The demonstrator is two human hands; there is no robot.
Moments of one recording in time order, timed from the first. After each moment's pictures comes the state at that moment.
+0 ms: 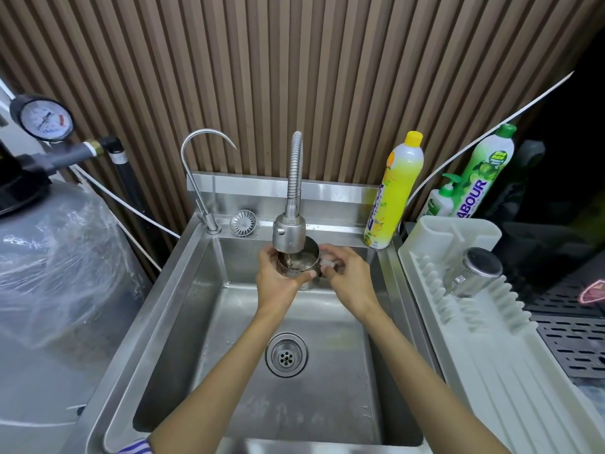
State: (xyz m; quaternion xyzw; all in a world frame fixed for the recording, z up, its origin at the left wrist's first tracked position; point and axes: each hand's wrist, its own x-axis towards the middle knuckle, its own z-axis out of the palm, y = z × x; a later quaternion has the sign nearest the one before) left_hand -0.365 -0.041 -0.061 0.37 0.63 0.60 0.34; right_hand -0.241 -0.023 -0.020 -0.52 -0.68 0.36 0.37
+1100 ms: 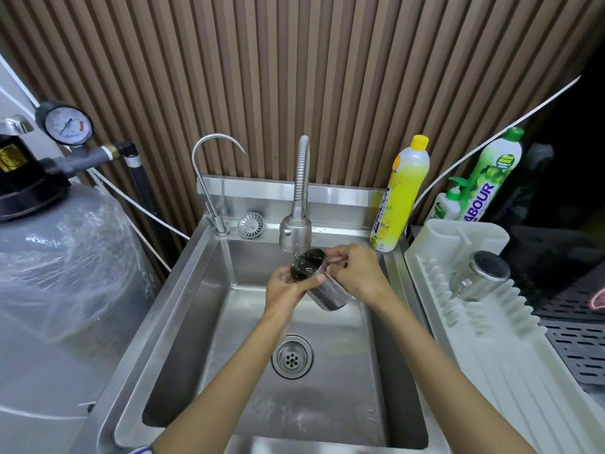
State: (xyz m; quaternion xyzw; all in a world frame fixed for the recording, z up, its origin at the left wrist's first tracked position) left_hand -0.361 -0.056 -0.057 0.24 0.55 0.60 0.53; right_hand -0.237 -0.016 0.006 -0.53 -0.74 0.33 0.25
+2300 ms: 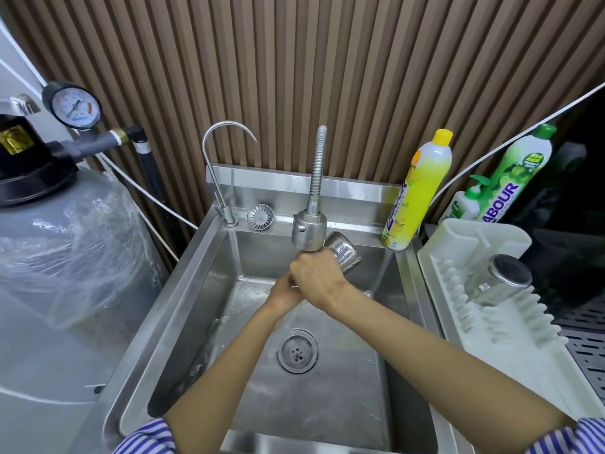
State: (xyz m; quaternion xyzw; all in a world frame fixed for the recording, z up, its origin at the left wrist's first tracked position) left_hand -0.387 -0.041 -0.084 0.40 0.71 0.36 0.45; right_hand -0.312 -0.027 -0.002 -0.35 -0.92 -0.14 -0.07
